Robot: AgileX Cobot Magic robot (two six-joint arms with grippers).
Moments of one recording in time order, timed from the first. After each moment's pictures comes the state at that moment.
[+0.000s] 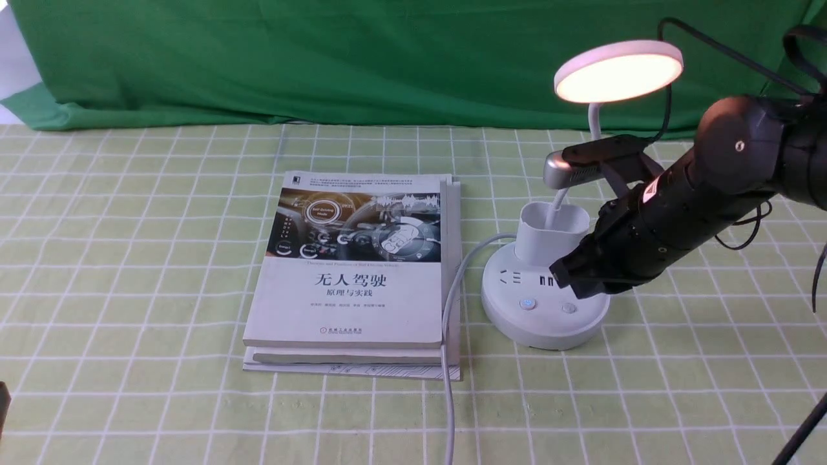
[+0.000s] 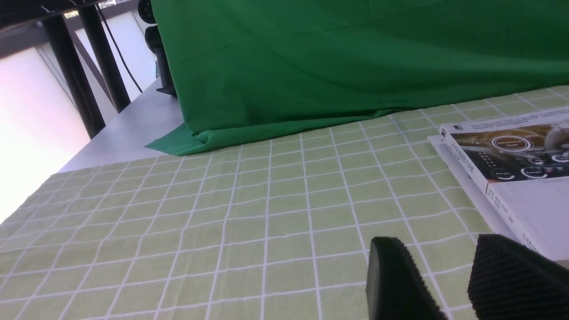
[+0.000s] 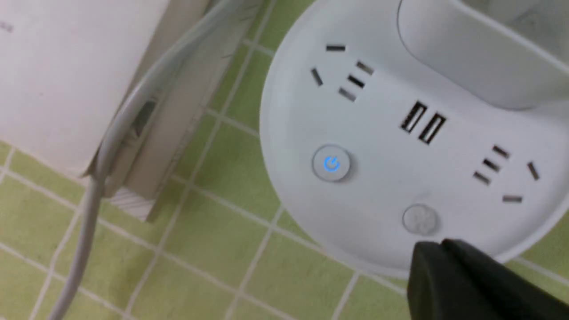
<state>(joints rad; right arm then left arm) 0.37 1.75 -1.21 0.22 0.75 -0.26 0.06 0.00 0.01 -0.01 0.13 0.24</state>
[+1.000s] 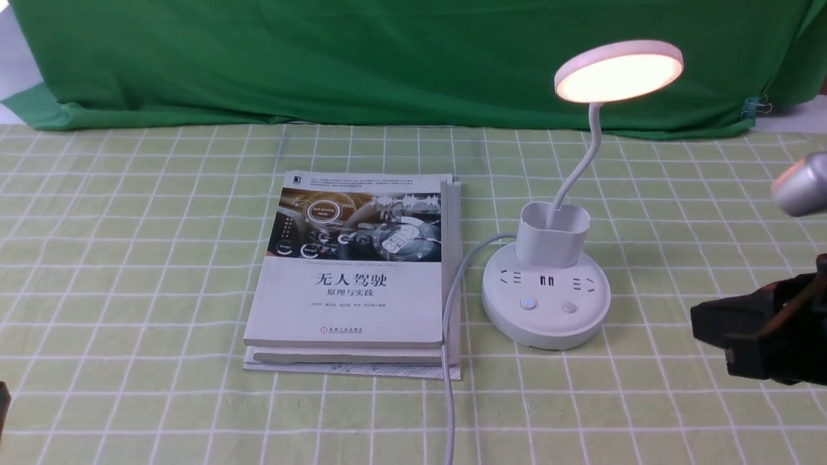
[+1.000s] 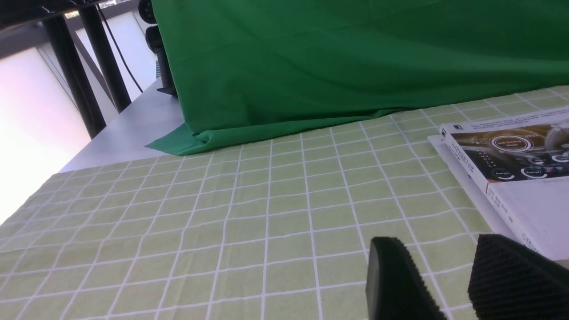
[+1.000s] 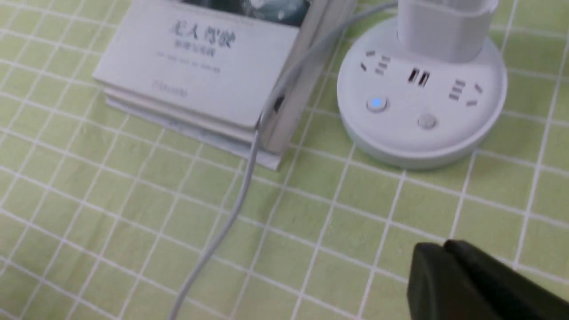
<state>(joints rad) 0.45 0.91 -0.77 0.21 0.65 -0.02 0.06 0.00 0.01 -0.01 0.13 0.24</state>
